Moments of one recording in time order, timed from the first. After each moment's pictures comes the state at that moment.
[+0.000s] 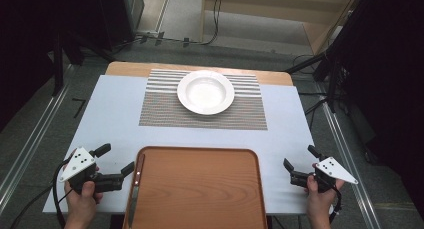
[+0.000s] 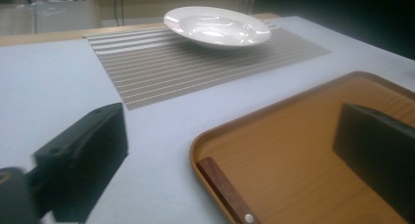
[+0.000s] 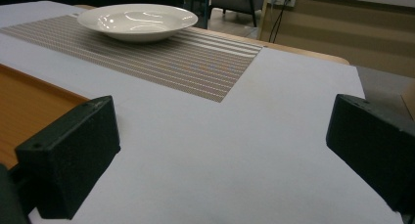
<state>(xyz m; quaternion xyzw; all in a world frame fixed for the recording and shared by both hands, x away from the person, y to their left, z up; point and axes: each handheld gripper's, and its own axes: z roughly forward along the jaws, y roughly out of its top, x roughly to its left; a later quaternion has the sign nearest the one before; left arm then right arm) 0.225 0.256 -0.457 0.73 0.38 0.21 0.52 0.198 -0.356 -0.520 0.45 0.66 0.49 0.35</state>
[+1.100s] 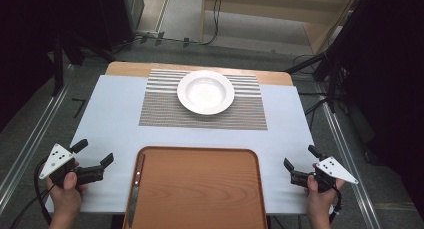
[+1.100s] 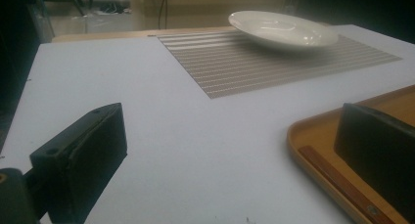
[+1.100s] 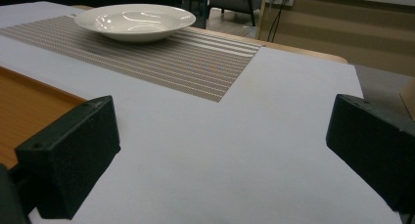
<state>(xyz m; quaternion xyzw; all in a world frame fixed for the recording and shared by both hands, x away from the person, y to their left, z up) 0.247 0.310 -0.486 0.69 0.42 0.27 0.52 0.199 -0.356 -0.520 0.45 0.66 0.49 0.35</state>
